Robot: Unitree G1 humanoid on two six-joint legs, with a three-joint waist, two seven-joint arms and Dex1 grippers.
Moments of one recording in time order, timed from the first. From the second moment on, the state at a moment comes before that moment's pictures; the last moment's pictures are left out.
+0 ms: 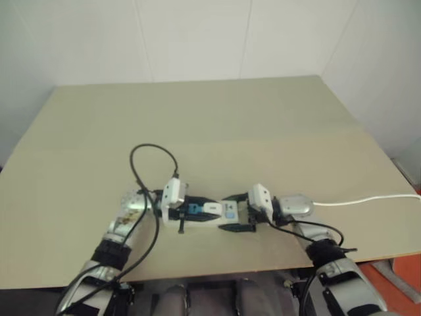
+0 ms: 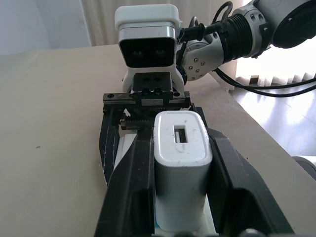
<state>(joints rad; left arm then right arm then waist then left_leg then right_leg) -0.44 0.42 -0.23 0.29 -0.38 -0.13 -1.38 -0.47 -0.38 0.24 0.48 0.21 -0.25 1.32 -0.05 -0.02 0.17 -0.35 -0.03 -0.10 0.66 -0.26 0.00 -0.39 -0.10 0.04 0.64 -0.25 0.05</state>
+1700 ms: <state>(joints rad) -0.38 0.48 -0.17 0.22 -0.37 -0.01 -1.35 -0.47 -0.40 0.24 0.48 0.22 -0.24 1.32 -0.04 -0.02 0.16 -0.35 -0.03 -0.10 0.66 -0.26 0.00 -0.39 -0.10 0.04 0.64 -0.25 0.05</state>
